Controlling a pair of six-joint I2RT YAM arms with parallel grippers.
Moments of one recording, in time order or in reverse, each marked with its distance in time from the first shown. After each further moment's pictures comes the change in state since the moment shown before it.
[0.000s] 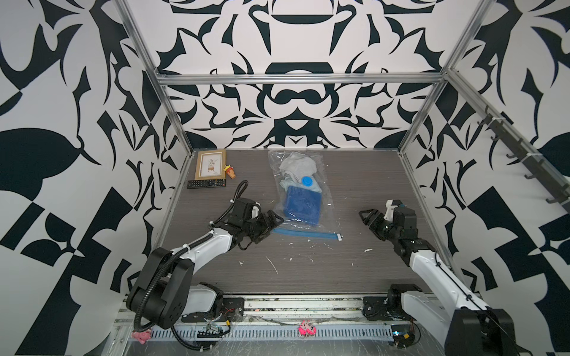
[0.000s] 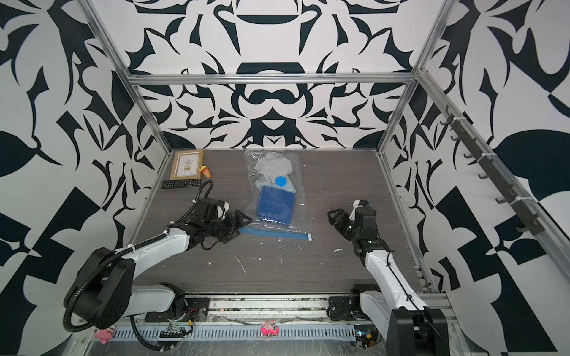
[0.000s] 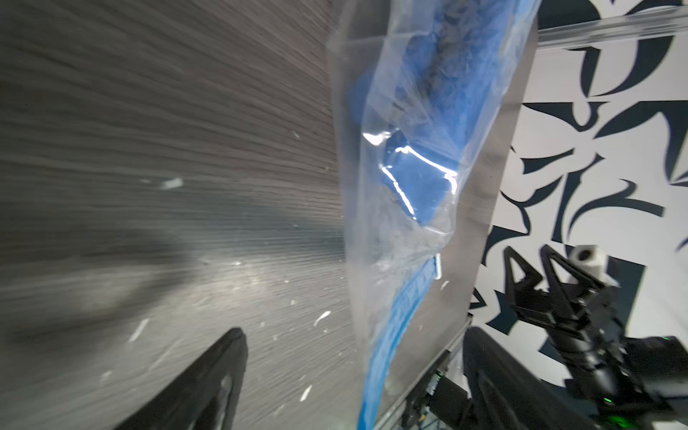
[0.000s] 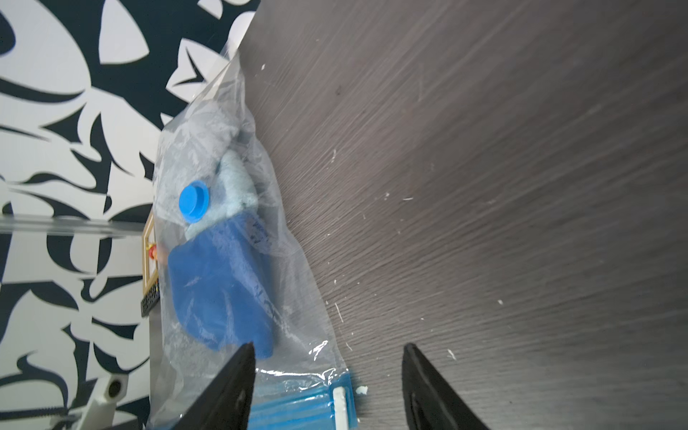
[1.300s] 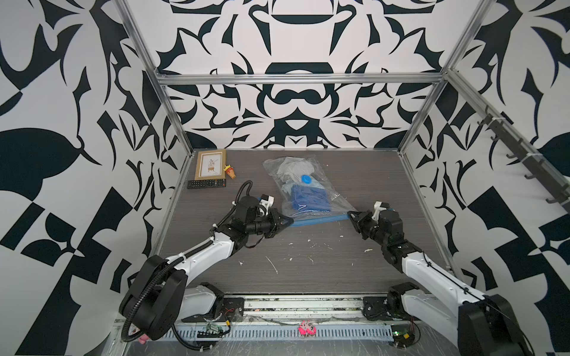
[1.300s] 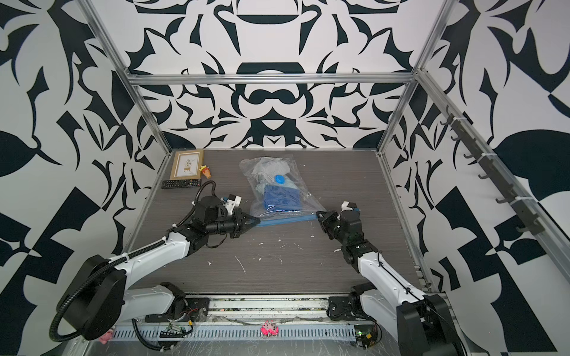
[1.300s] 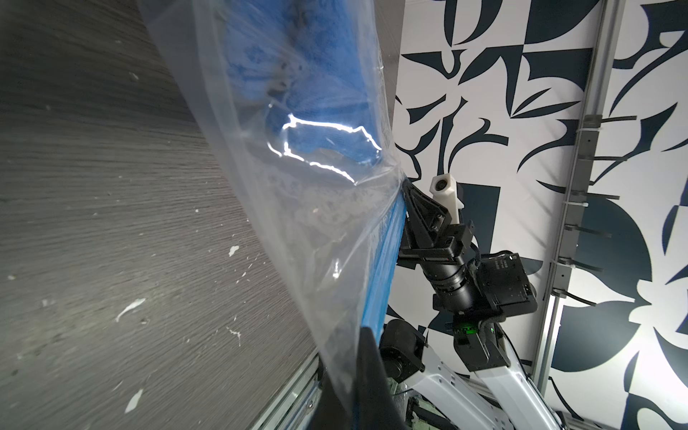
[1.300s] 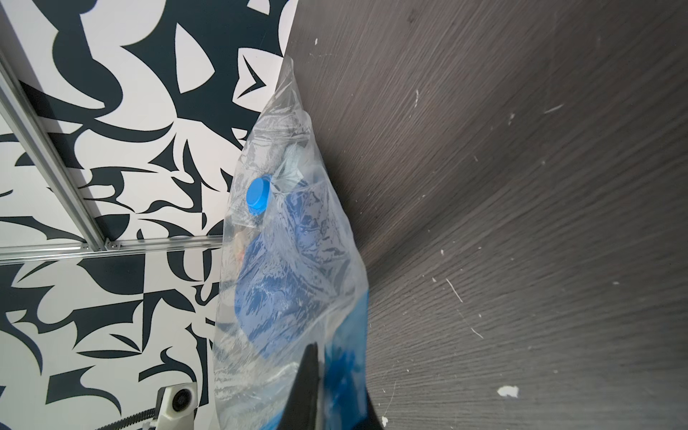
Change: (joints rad) left arm -0.122 -0.047 -0.023 0.317 0.198 -0.245; right arm 0.202 -0.019 -0.134 0.308 0.150 0.462
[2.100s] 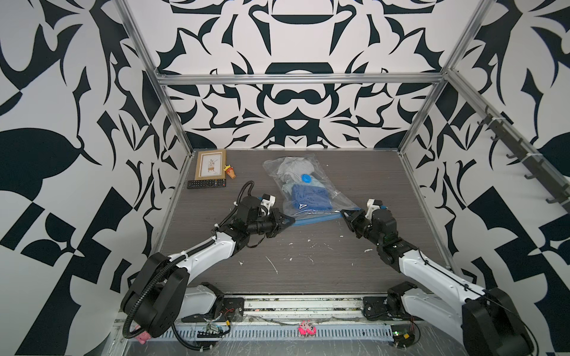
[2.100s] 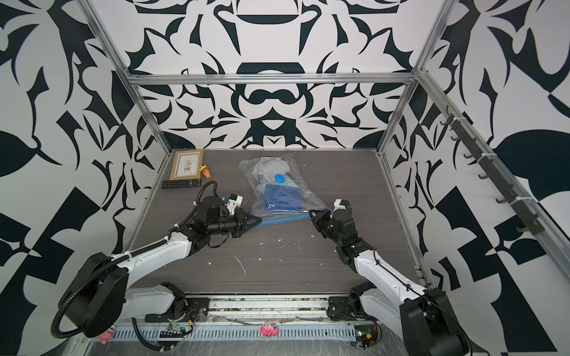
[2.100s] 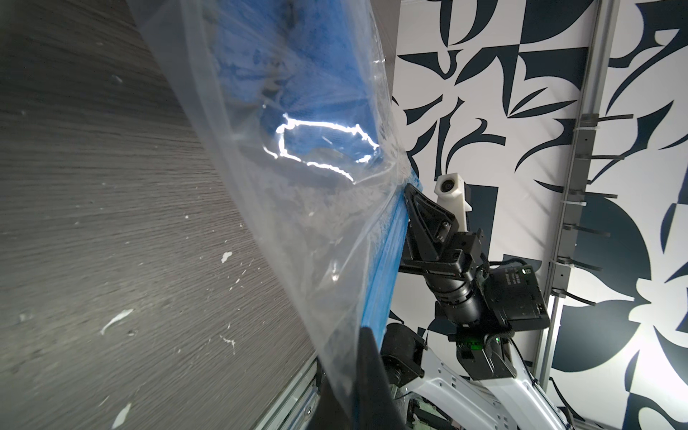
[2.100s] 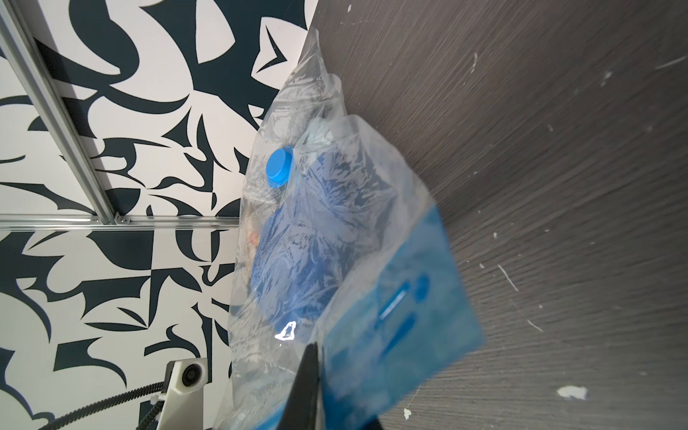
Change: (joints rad) left arm -0.019 0.021 0.000 0.037 -0.016 -0.011; right arm 0.114 0.025 0.029 0.029 0.071 0.017
